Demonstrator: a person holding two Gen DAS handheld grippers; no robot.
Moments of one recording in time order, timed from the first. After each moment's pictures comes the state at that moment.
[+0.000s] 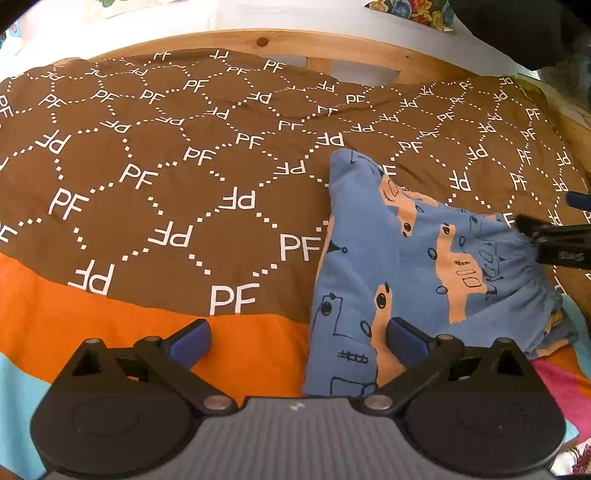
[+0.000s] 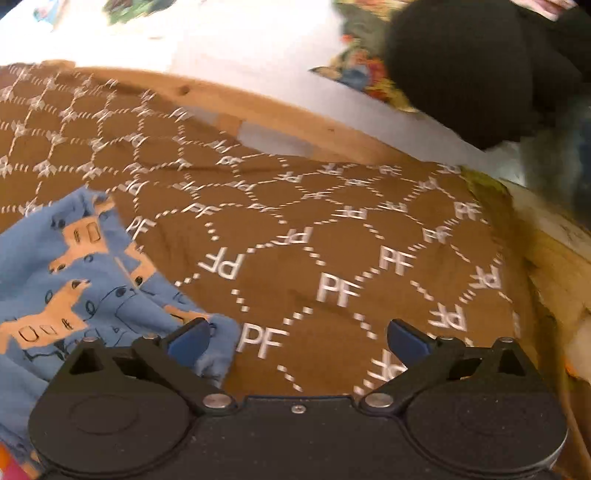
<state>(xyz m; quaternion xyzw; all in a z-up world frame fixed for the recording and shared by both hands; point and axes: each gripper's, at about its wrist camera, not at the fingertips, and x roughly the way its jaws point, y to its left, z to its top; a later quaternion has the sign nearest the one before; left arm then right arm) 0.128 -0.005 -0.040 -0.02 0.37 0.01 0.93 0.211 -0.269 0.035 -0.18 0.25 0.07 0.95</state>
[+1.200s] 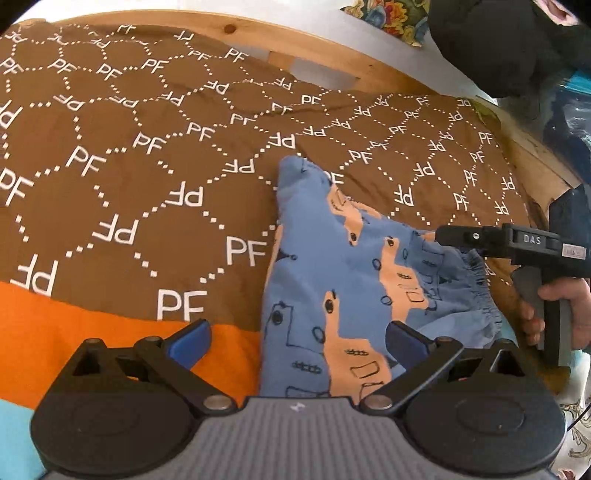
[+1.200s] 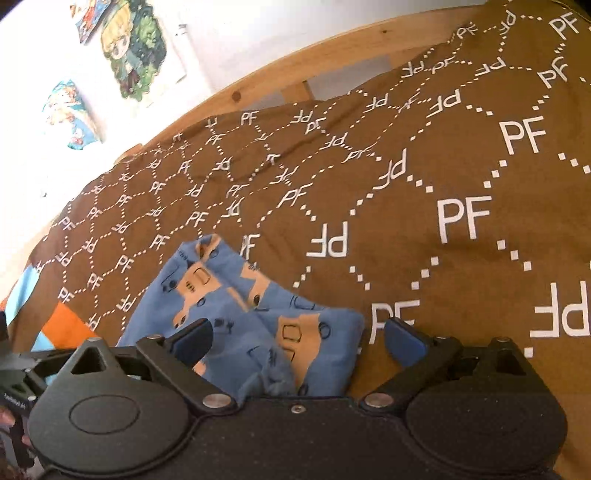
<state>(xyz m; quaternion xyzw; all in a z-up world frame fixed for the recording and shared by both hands) 0.135 0.011 -0.036 -0.10 0.37 -0.10 0.92 0.288 -0.312 0.014 0.12 0.40 0.31 0.86</state>
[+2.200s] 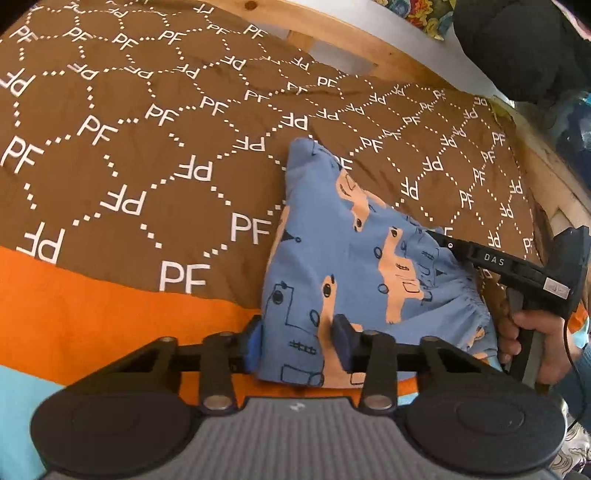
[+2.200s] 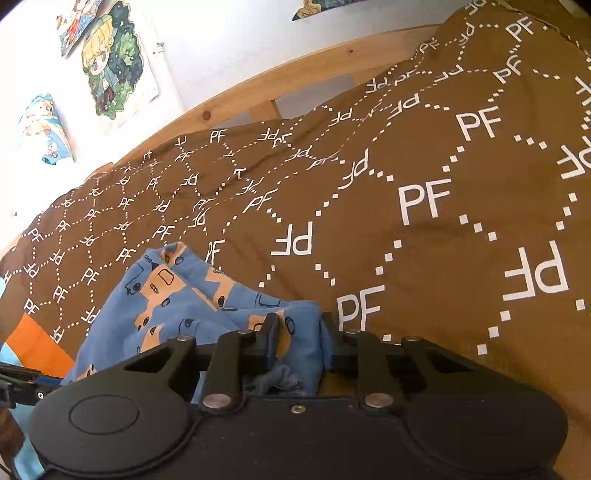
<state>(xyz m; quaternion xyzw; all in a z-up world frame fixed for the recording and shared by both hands) 0.135 0.012 -0.028 -0.13 0.42 -0.09 0.89 0.269 -0.313 -0.008 0.11 0.35 0.25 0.90</state>
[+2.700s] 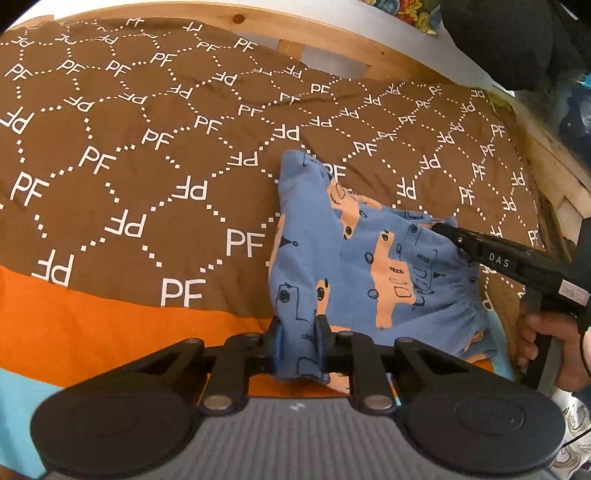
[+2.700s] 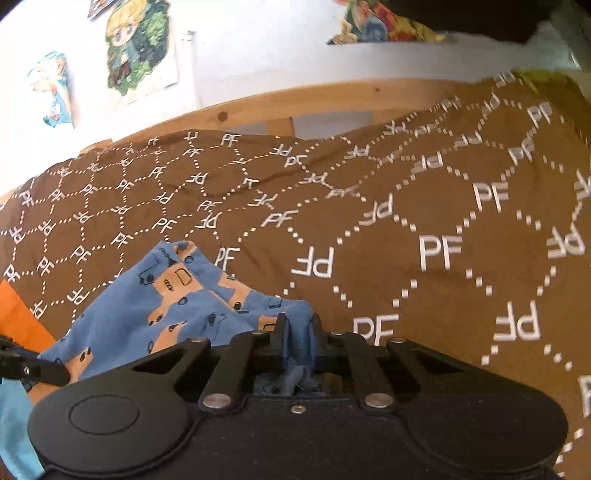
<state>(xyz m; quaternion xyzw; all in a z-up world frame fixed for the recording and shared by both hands) 0.132 0.000 -0.011 -0.10 0.41 -0.08 0.90 0.242 -0.282 0.025 0.01 0.31 0.22 0.92</state>
